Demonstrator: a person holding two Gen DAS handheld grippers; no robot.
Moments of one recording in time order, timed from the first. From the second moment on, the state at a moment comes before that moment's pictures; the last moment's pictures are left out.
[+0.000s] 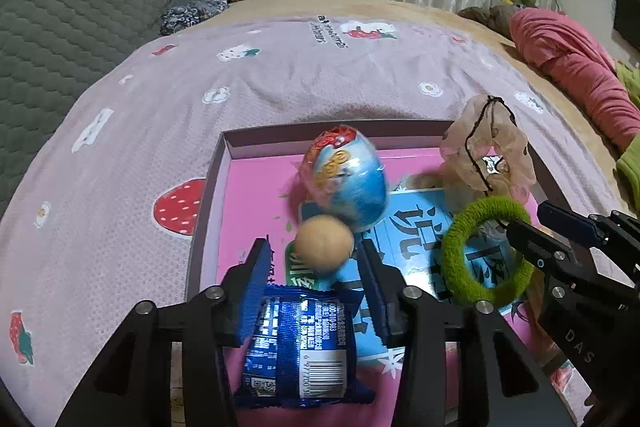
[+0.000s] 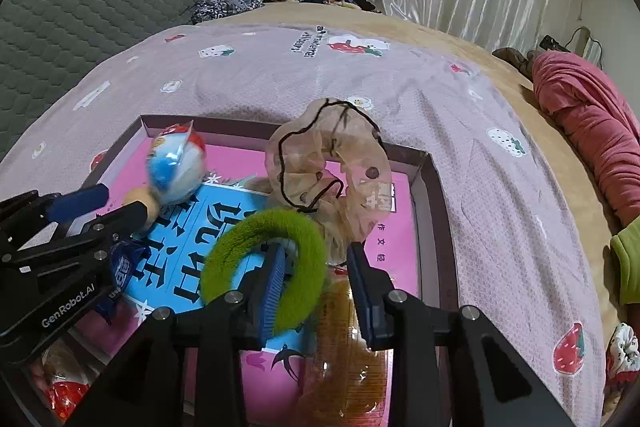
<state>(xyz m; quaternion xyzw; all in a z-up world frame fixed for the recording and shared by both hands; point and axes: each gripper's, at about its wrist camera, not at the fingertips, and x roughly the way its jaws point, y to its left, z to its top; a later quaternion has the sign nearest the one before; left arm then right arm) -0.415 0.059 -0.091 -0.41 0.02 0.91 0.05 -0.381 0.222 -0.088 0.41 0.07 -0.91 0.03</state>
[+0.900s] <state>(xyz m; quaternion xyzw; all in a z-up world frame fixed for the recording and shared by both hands) -0.398 0.049 -0.064 -0.38 0.03 0.92 0.03 -0.362 0.227 -0.059 0.37 0.07 -0.92 0.02</state>
